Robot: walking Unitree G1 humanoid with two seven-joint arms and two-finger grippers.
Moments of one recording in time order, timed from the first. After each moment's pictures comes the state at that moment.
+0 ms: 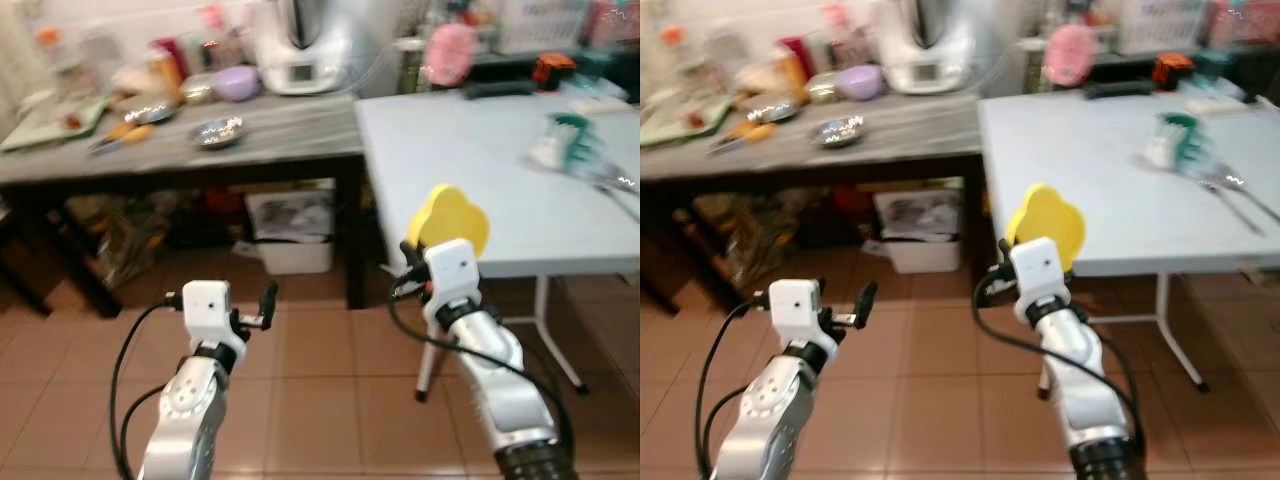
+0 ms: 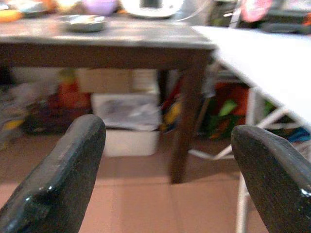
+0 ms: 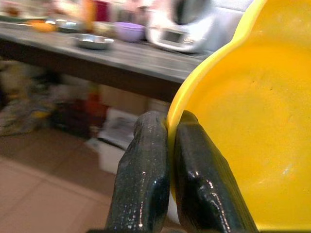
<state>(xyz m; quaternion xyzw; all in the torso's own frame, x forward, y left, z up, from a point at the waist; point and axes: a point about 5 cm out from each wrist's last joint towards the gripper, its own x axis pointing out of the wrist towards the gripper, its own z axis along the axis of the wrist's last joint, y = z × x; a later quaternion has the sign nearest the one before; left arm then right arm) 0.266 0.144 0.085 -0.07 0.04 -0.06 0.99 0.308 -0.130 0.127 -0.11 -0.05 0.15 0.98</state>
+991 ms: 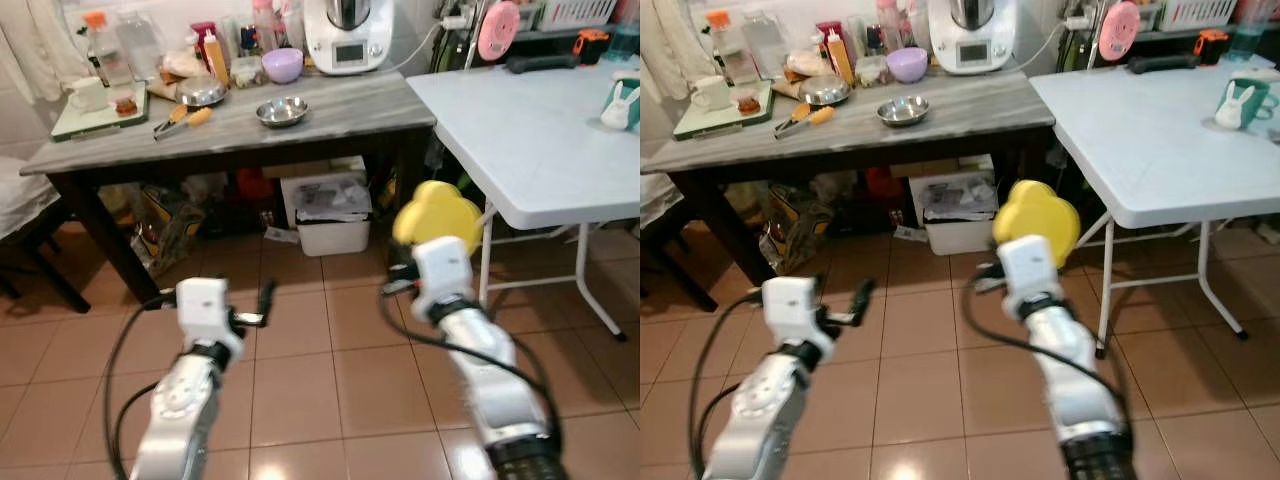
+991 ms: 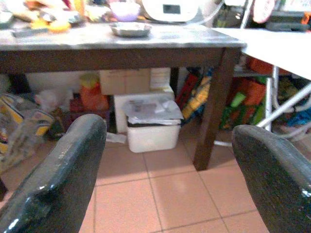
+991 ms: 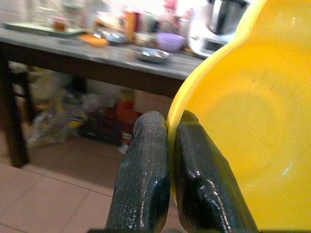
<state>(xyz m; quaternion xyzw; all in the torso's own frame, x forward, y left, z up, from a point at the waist) 0.268 0.143 0.091 -0.07 0.01 -0.09 0.99 0.309 -0.120 0.128 -0.10 -0.06 0.17 0.98</state>
